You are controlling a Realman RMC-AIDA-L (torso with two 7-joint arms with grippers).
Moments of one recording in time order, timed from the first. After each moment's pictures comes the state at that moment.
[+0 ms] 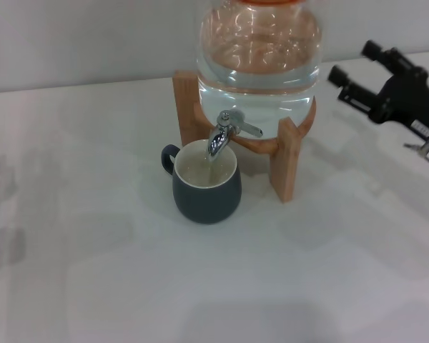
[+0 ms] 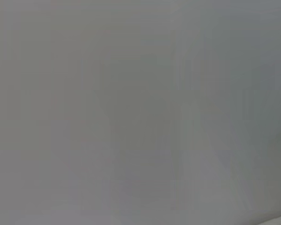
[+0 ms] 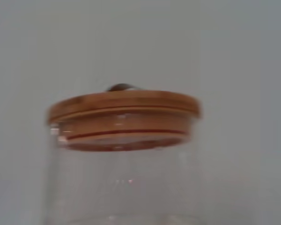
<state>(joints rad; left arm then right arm) -0.50 -2.08 2.39 0.20 -1.17 0.97 0.35 0.45 2.00 -0.82 -0.21 2.11 1.48 -2.47</state>
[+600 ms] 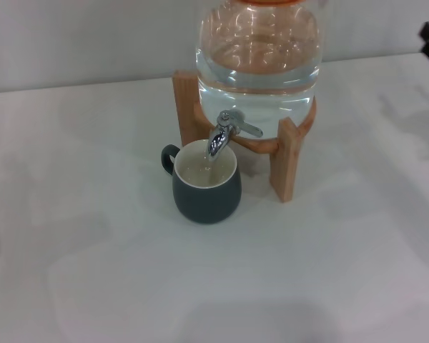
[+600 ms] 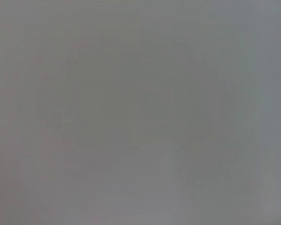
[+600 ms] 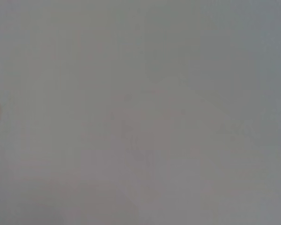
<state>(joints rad) -0.51 -2.08 2.38 0.18 -1.35 0.97 0.34 0.45 2.02 -0.46 -0.22 2.12 1.27 -2.57</state>
